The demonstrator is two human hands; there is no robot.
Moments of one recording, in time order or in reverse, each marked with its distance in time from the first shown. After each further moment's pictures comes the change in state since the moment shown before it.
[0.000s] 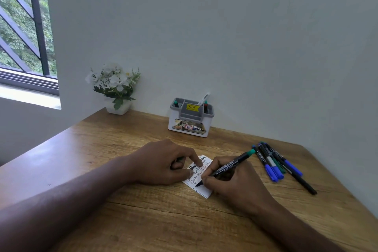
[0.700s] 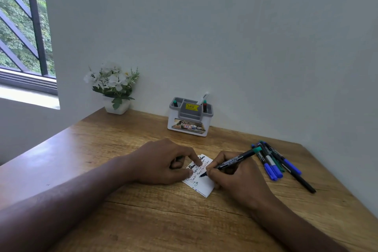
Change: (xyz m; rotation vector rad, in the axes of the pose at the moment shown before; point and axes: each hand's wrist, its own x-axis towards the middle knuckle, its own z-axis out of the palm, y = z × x) left_hand 0.001 0.000 -0.001 -0.007 -0.007 0.007; right_hand 0.004 0.003 -0.002 0.063 0.086 0.069
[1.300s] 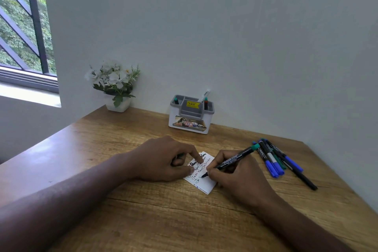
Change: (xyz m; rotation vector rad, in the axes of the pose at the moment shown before) left_hand 0.000 -0.001 0.001 0.007 -0.003 -0.008; right_hand 0.002 0.002 0.000 -0.059 -0.026 -0.014
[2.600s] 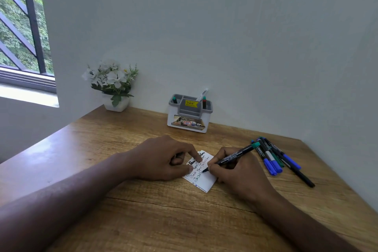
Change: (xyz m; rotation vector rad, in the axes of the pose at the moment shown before) left_hand 0.003 0.001 -0.001 -0.003 -0.014 0.001; right_hand 0.004 0.007 -0.002 0.010 0.056 0.044
